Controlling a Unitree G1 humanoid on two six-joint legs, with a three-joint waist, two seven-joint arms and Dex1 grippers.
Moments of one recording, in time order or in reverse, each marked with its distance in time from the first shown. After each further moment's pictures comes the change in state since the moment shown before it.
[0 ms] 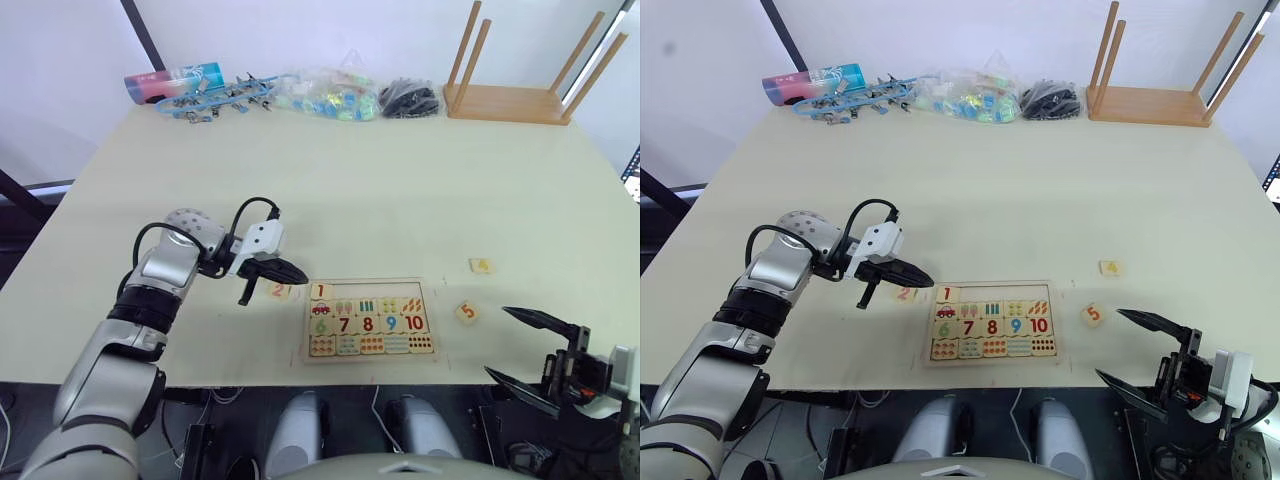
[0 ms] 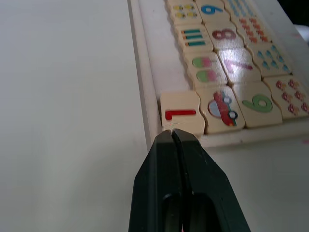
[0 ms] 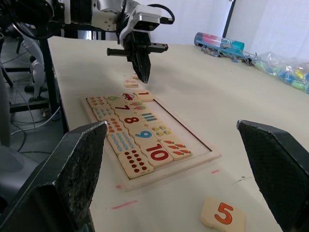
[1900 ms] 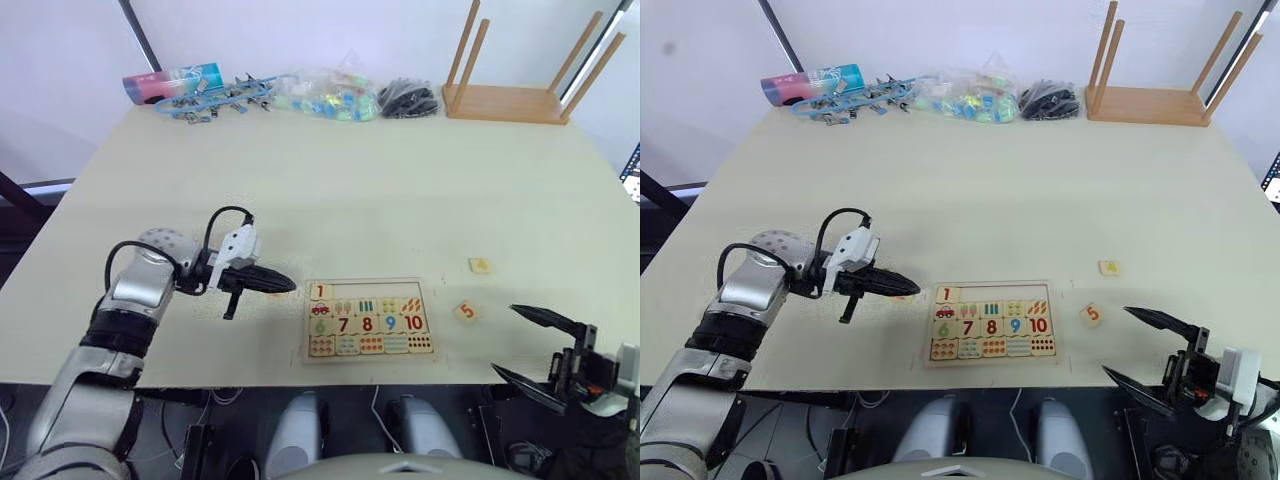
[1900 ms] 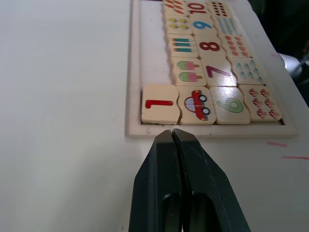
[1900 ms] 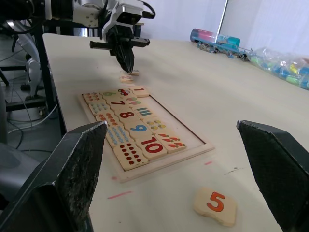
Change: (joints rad) left arm 0.166 0.064 0.113 -0.103 -0.139 0.094 0.033; right arm -0.018 -0.019 -0.026 0.044 0.018 0.003 0.023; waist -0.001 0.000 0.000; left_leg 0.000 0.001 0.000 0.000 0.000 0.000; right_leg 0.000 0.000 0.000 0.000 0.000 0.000
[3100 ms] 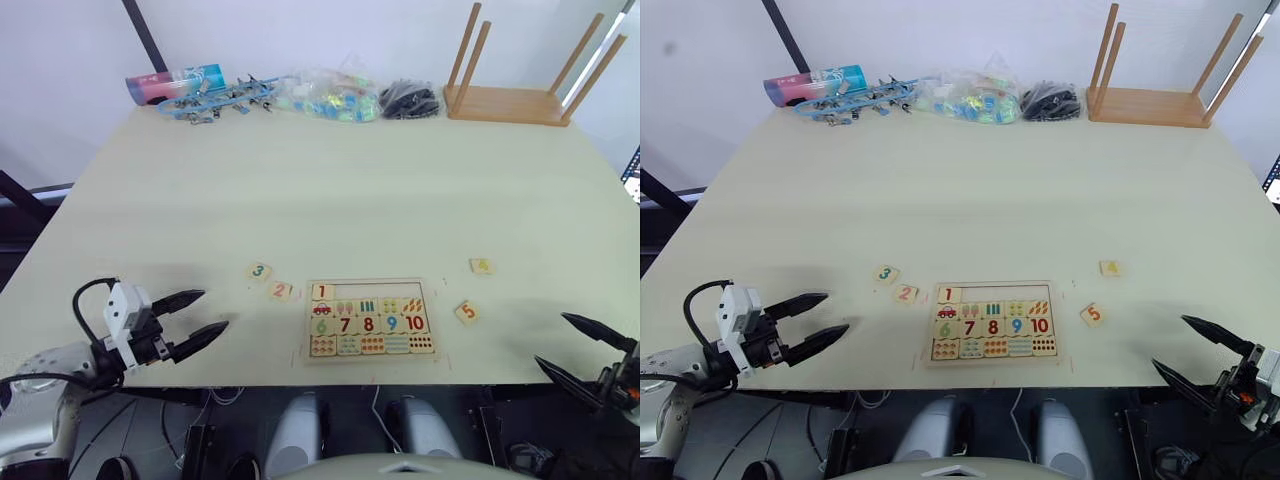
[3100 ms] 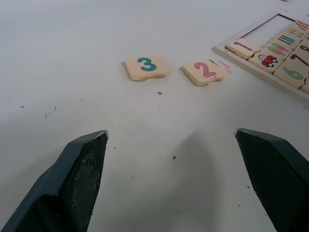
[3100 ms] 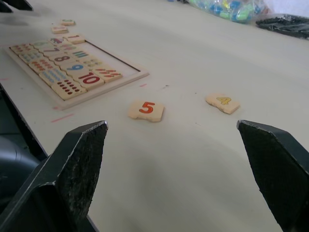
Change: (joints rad) left arm 0.728 -0.041 0.569 -0.301 -0.213 0.065 0.356; right arm 0.035 -0.050 -0.158 0.247 -0.048 0.005 -0.048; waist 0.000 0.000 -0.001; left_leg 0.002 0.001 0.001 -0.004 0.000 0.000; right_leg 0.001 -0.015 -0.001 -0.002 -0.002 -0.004
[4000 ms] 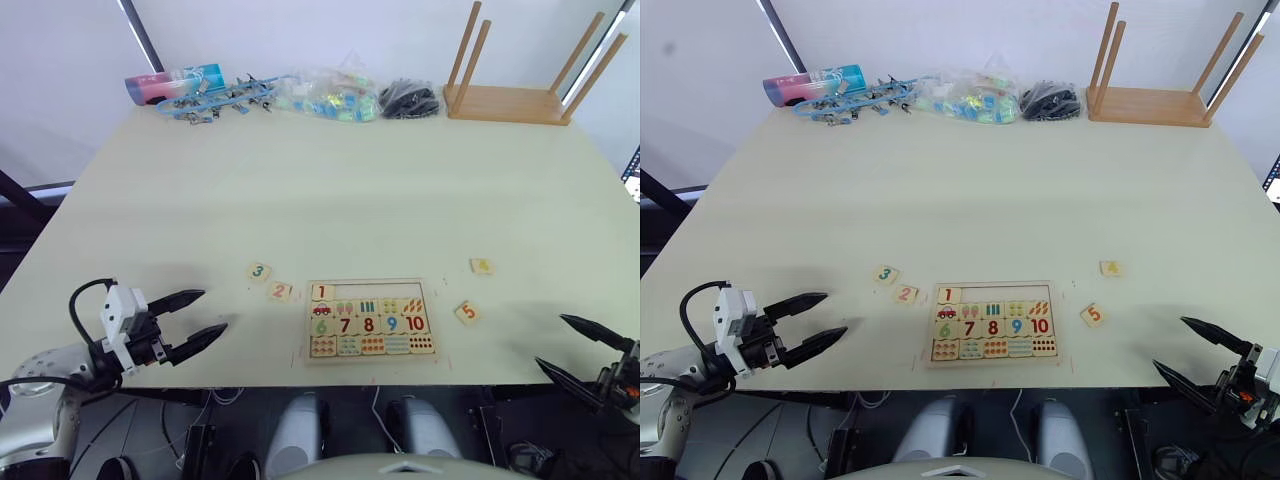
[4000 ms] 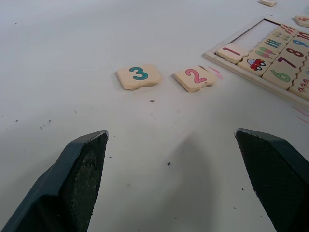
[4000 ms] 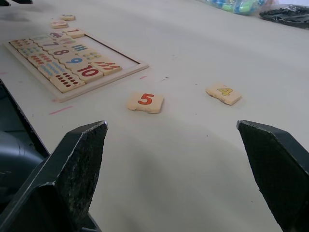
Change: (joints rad) left arm -0.020 -0.004 -0.002 0.041 0.000 -0.065 -0.055; right arm -0.032 -0.004 0.000 0.049 -0.005 0.002 0.044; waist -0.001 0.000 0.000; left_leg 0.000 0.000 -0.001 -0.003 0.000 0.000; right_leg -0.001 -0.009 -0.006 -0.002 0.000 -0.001
